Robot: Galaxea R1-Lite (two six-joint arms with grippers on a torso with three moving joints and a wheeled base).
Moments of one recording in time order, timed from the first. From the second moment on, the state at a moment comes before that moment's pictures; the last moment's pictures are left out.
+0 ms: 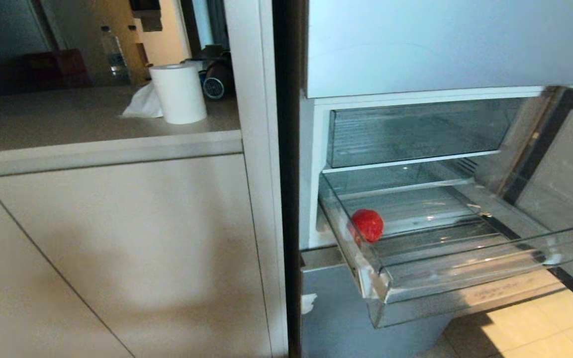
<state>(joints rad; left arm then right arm) 0.00 0.00 0.00 0.01 0.00 0.00 0.00 0.00 0.00 0.01 -0.02 0.00</state>
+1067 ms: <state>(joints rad) 0.00 0.00 0.00 0.01 0.00 0.00 0.05 0.50 -0.33 -0.15 -0.05 0.05</state>
